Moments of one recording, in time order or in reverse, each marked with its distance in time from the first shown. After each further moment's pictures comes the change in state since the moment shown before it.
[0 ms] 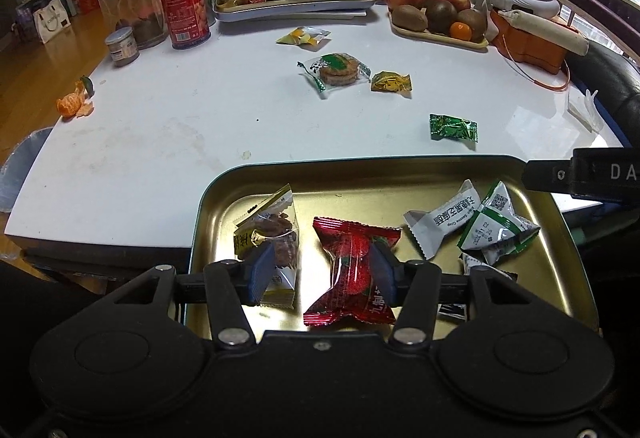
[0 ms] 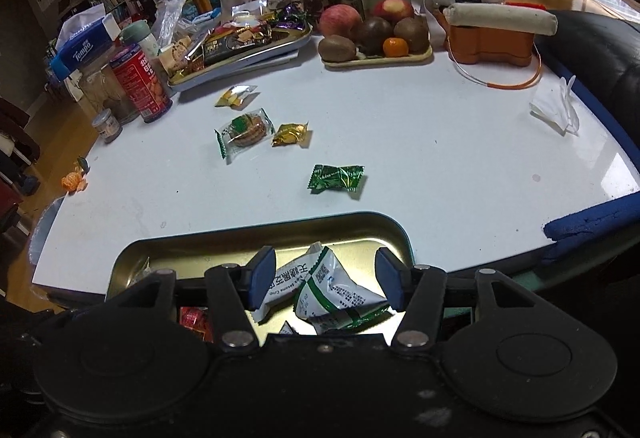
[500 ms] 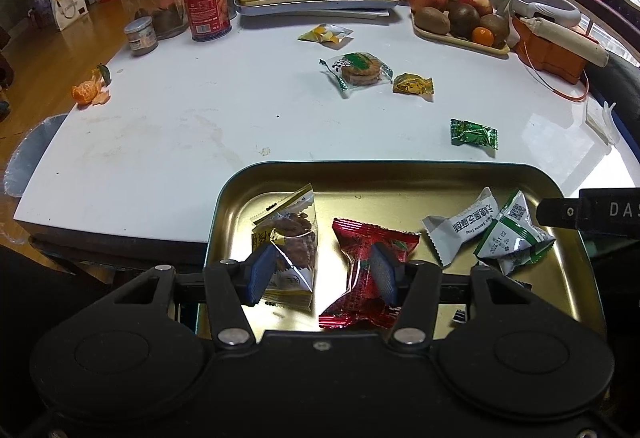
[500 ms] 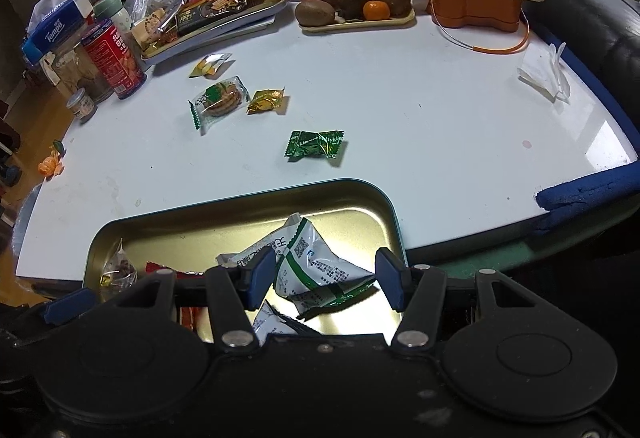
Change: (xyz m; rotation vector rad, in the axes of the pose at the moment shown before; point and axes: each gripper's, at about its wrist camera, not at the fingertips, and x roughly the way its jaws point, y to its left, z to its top) left arm 0.001 0.008 0.002 -0.053 0.002 0.046; right arm 0.017 -0.004 -0.004 0.026 0.093 -0.058
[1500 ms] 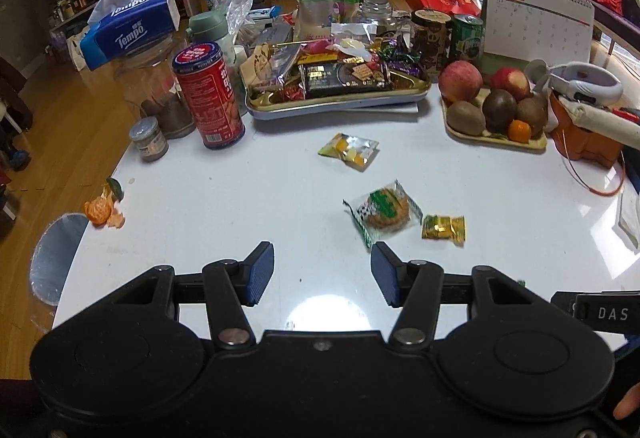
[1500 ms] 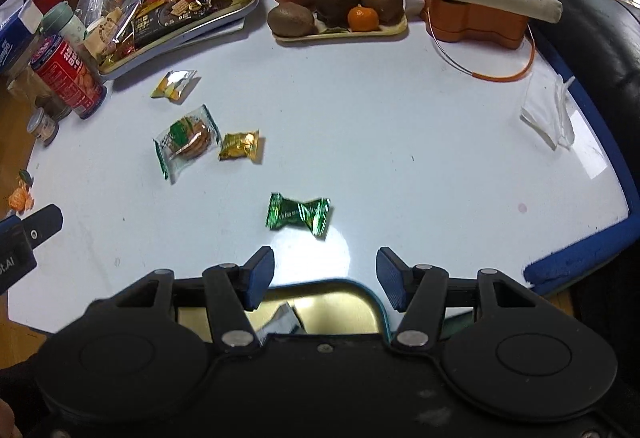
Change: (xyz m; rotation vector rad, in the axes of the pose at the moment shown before) left arm 0.022 -0.009 0.152 0.020 -0.071 0.085; right arm 0.035 0.009 0.113 0.028 0.142 -0.080
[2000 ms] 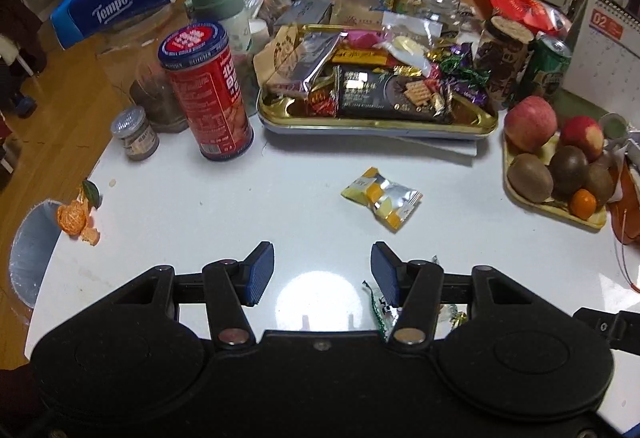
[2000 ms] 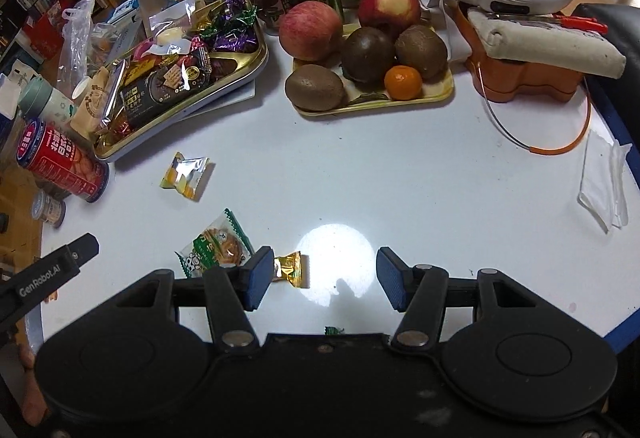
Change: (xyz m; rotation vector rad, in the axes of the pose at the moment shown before) left arm 0.102 0.016 0.074 -0.155 0.156 0.049; right arm 0.044 0.028 0.123 0.084 0.032 0.044
